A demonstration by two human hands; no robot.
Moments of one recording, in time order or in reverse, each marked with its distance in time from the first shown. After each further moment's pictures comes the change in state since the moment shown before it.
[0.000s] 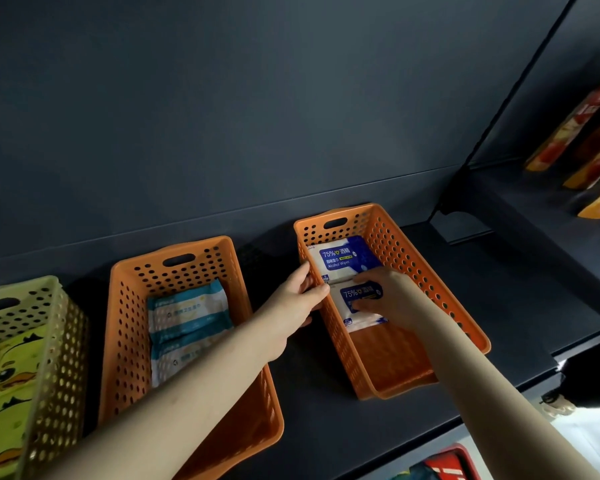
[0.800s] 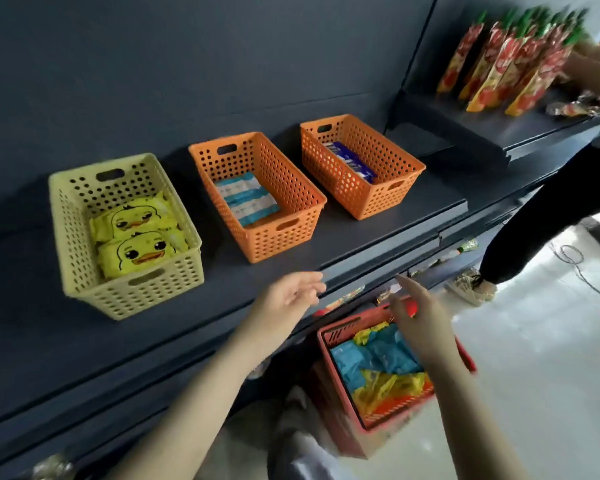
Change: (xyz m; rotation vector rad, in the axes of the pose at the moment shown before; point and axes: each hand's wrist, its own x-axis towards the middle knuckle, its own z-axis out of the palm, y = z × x) left_hand -0.314 -0.178 -0.078 0.183 -0.237 0.429; right_hand -0.364 -0.111 0.184 0.262 0.564 0.333
